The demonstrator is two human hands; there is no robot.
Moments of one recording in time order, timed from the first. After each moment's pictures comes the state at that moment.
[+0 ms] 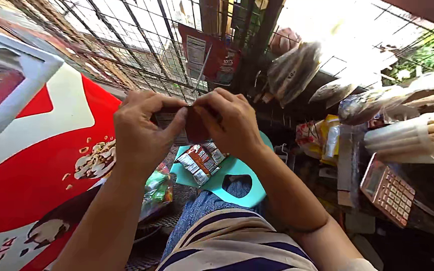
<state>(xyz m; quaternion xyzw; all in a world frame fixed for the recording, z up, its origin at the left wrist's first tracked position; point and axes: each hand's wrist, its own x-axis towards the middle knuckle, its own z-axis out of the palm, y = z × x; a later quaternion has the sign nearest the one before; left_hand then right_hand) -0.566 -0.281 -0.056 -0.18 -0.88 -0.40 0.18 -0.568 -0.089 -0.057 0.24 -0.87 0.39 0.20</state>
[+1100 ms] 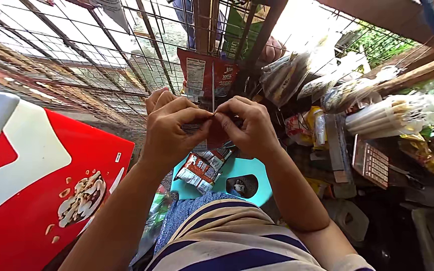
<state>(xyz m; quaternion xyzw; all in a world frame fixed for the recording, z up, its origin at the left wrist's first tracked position) -0.642 -0.294 -0.066 -0.39 -0.80 -0.43 0.16 -0.584 -0.099 -0.041 0.11 -0.91 0.35 0.16</state>
